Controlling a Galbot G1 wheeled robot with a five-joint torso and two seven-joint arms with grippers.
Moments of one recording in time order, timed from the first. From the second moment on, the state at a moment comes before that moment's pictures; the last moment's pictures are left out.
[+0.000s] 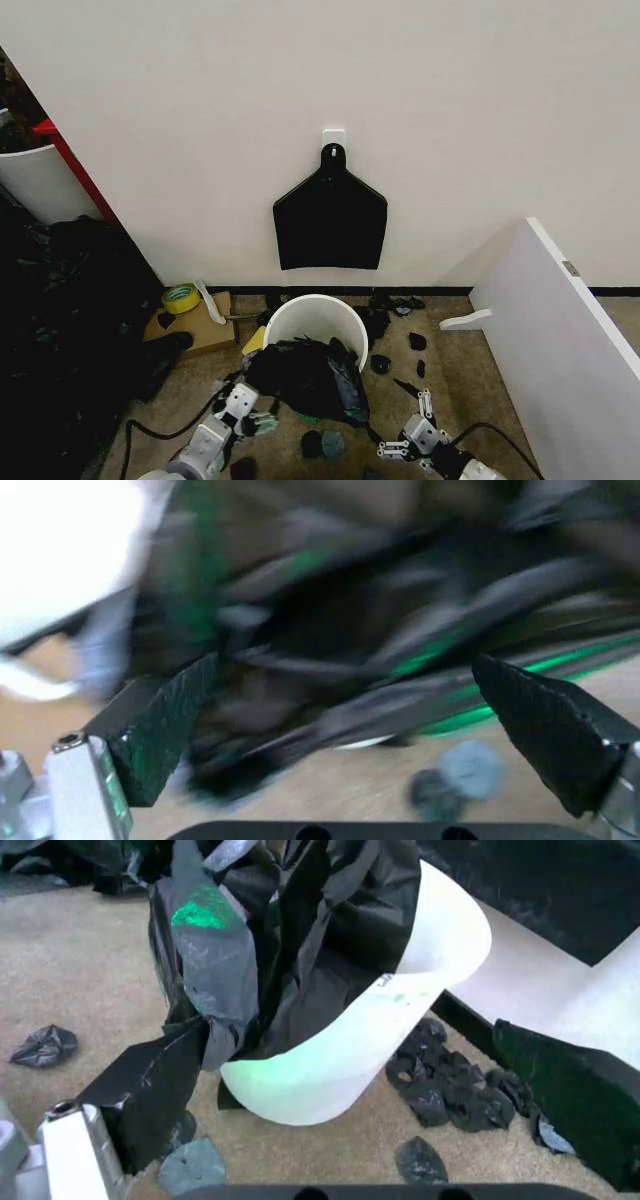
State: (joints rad) left arm 1.53 -0.70 -0.02 -2.23 -0.38 0.29 -0.25; right arm -1.70 0.73 0.17 2.03 0.06 0.20 0.00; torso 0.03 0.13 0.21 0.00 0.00
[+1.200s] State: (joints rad) left arm 1.36 -0.87 0.11 -1.96 -0.27 -0.04 0.07; right arm -1.68 0.73 0.14 2.02 0.07 0.23 -0.02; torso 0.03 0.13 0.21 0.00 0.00
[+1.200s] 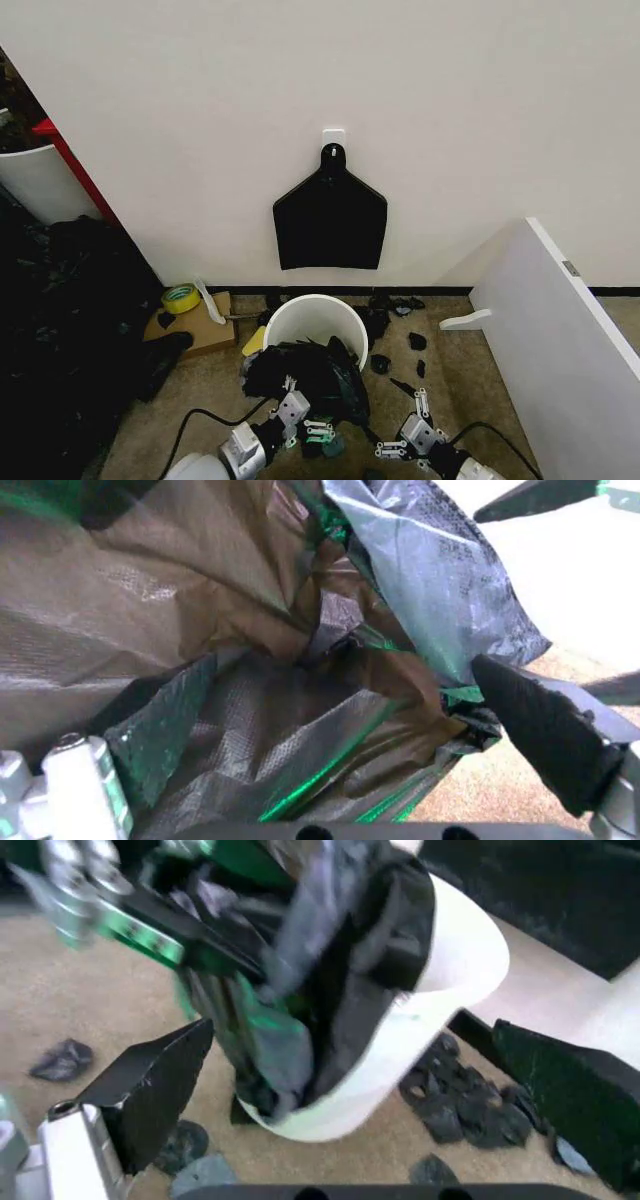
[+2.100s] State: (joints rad) left arm 1.57 -0.78 -0.25 -2.23 -0.25 -0.28 0.34; right arm -1.15 0.88 0.10 1.96 0.67 0.00 0.06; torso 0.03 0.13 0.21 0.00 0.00
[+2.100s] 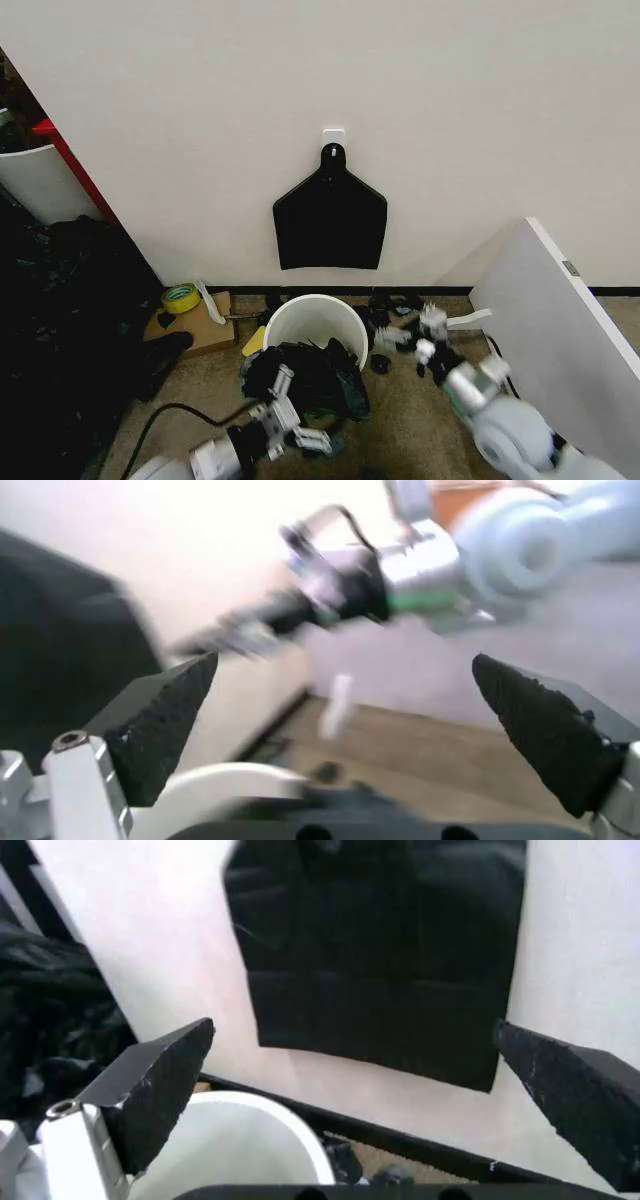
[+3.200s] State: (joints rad) left arm 1.40 -1.02 -0.47 -2.08 -0.36 0.01 -0.17; right arm -0.68 0.99 -0.18 1.49 0.31 -0.22 -0.48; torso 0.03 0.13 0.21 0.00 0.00
